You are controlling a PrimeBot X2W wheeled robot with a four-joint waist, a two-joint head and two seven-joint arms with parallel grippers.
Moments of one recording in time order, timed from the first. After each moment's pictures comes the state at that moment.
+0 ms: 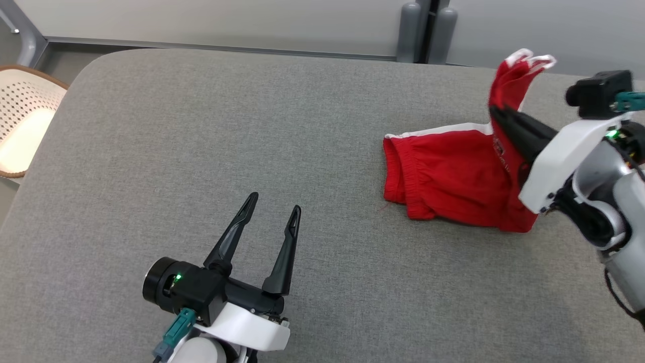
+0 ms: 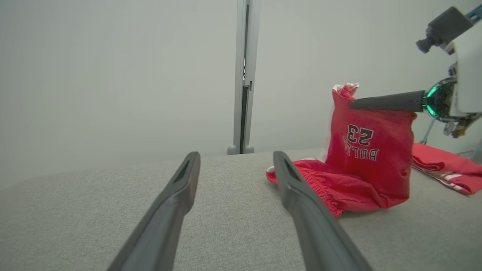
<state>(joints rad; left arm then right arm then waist) -0.12 0.05 -0.33 0.03 -0.19 -0.04 -0.26 -0.70 -0.54 0.57 0.31 0.78 0.13 0.29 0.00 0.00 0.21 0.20</state>
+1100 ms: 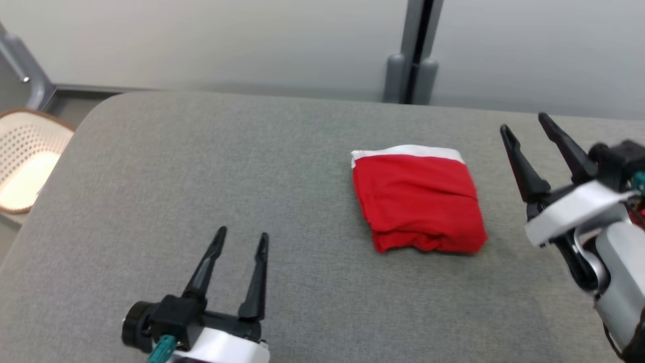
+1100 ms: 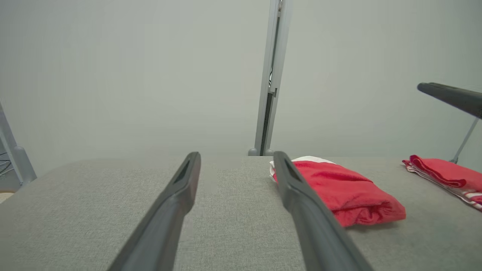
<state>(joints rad) -0.02 0.05 -0.29 0.05 -0.21 0.01 -0.26 -0.59 -0.46 0.53 0.48 0.61 0.13 -0.19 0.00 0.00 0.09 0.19</state>
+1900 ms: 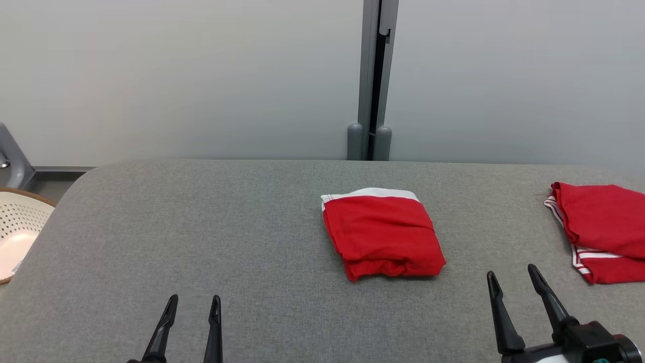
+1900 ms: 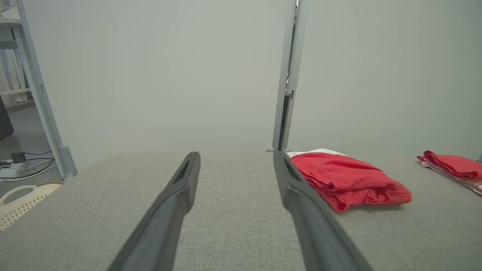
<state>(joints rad) 0.22 0.05 -0.13 0.01 -0.15 0.04 -0.26 0.08 -0.09 0.09 0.15 0.08 0.13 -0.26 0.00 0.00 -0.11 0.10</state>
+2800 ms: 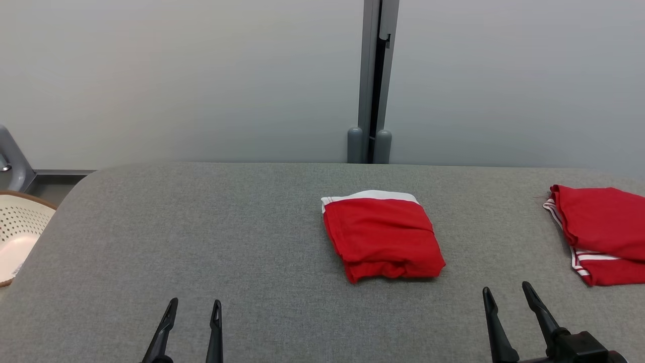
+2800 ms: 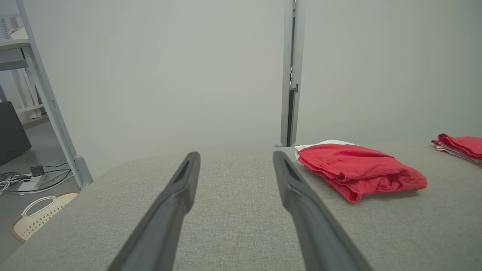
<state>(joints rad) 0.23 0.05 -0.12 0.02 -0.06 0.06 -0.26 0.11 -0.05 0.08 0.21 0.06 0.13 -0.26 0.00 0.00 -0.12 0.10</state>
